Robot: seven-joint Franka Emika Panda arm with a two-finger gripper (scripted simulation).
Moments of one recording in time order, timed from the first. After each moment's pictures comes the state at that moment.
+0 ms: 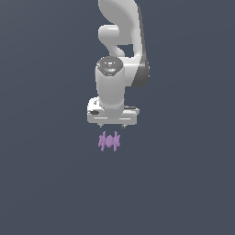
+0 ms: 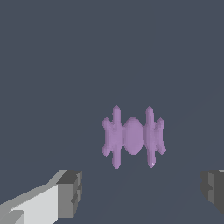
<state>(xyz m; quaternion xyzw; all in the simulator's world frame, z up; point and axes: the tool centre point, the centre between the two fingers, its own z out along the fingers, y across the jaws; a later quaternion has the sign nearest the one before) -0.001 -0.021 0.163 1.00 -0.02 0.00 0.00</state>
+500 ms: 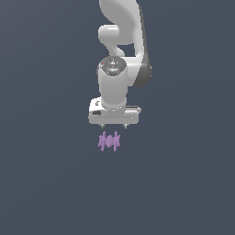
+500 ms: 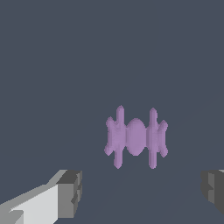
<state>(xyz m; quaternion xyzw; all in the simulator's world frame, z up) 0.000 -0.015 0.164 1.00 0.01 0.00 0.01</state>
